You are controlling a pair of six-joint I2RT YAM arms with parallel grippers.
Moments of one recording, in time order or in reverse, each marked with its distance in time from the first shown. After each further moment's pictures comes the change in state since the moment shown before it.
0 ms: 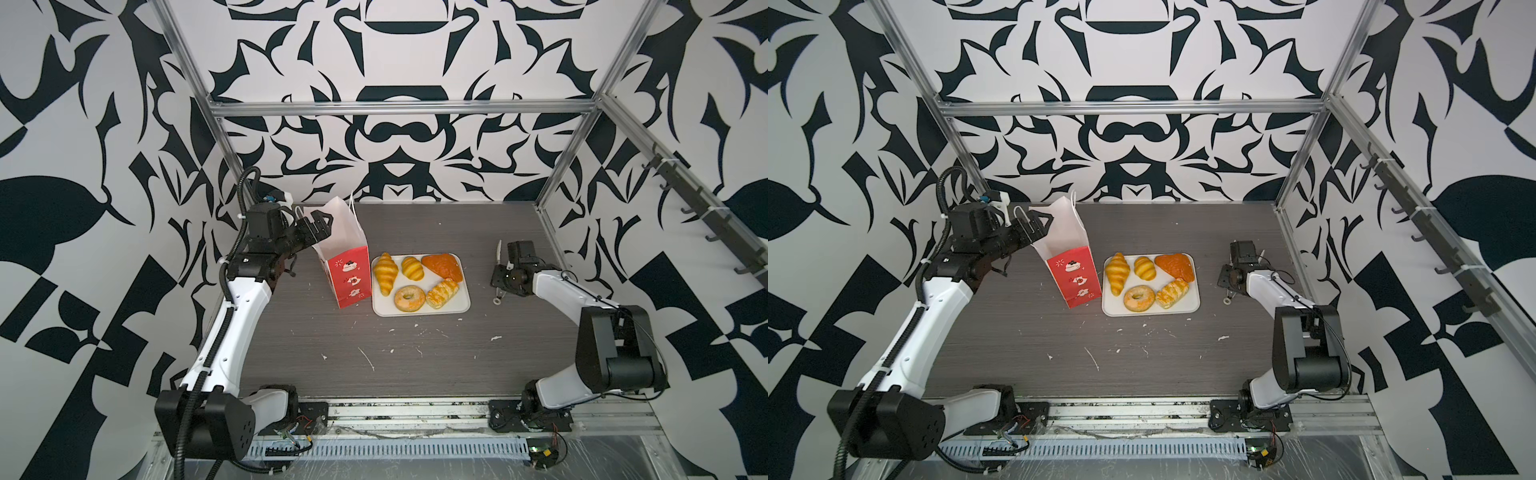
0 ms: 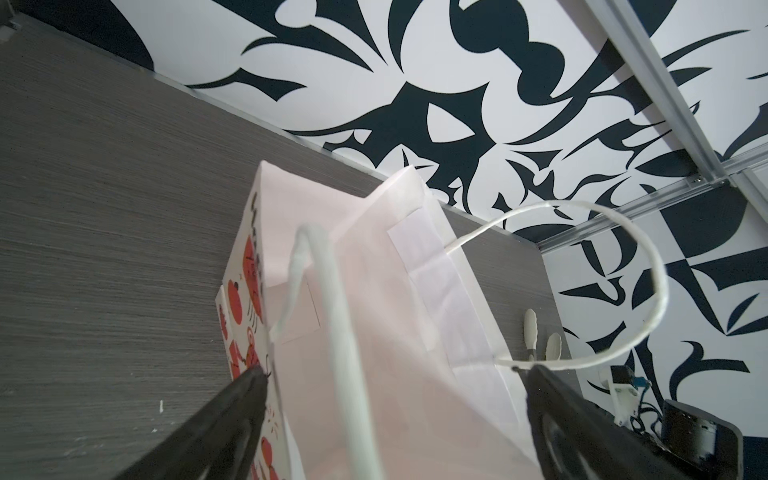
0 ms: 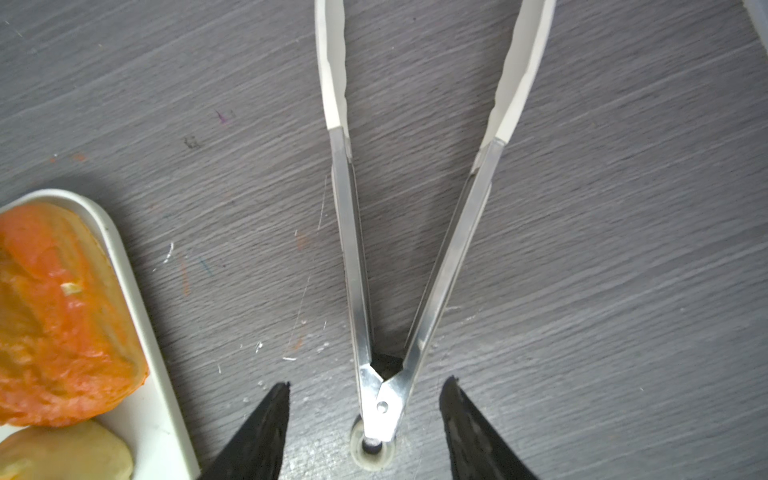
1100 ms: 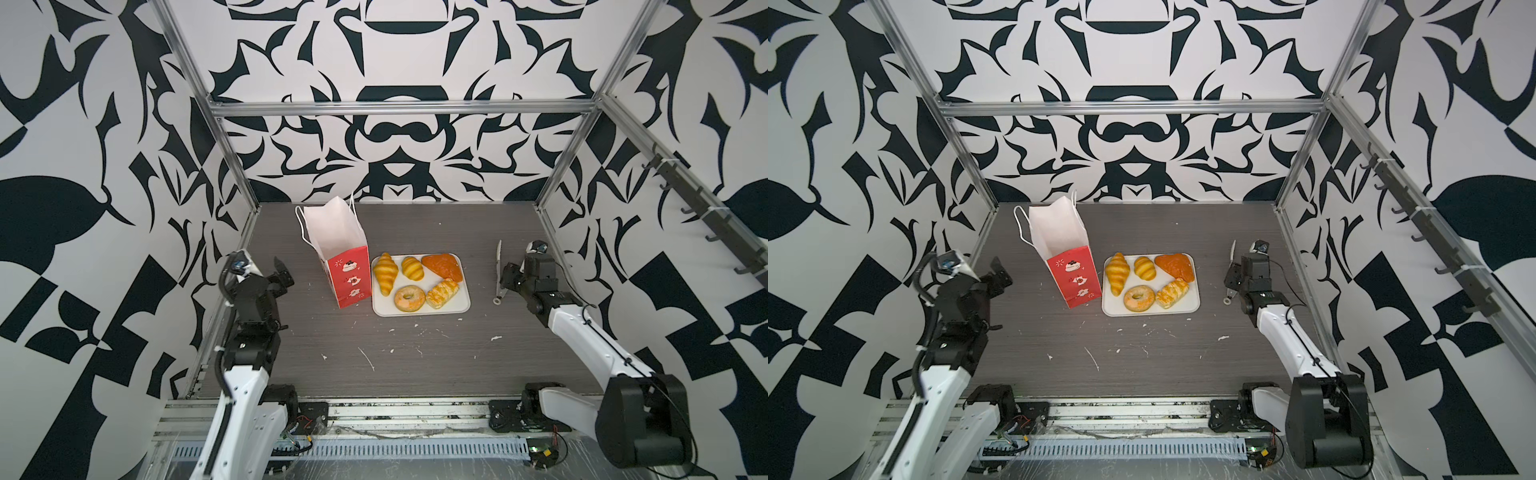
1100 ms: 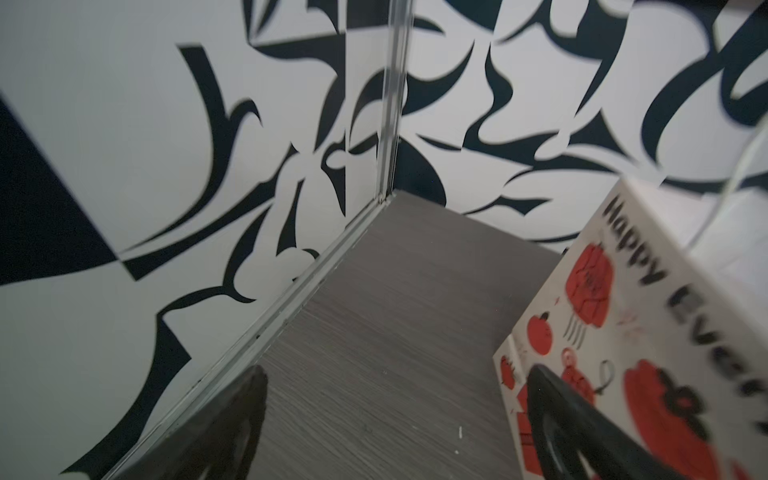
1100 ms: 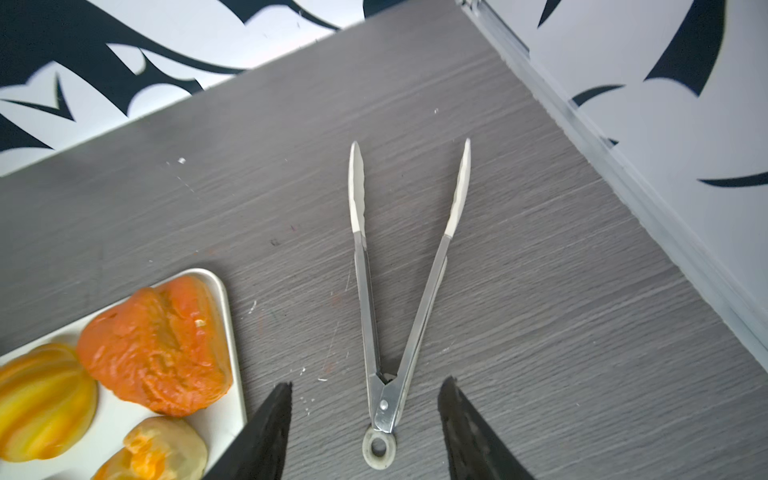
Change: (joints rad) left arm 0.048 -0.460 -0.671 0.382 -0.686 0.318; right arm 0.005 -0.384 -0.227 0.235 0.045 -0.004
